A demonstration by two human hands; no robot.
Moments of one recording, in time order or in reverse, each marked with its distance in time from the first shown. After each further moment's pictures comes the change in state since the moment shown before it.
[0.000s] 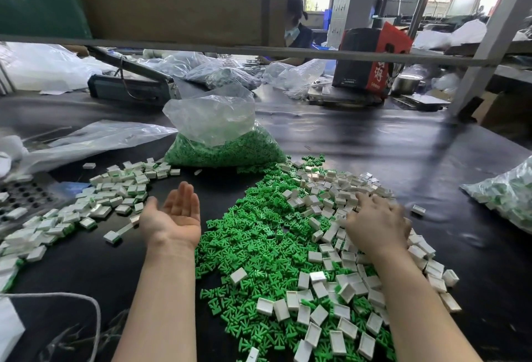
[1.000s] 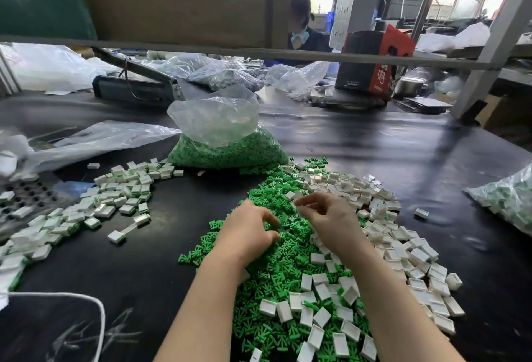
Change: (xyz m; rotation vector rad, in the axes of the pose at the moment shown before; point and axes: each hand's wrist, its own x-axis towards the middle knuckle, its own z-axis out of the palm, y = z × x) left_hand -0.032 -0.065 0.010 2.138 -0.617 0.434; right_hand -0.024 -0.049 0.001 0.864 -0.244 -0.324
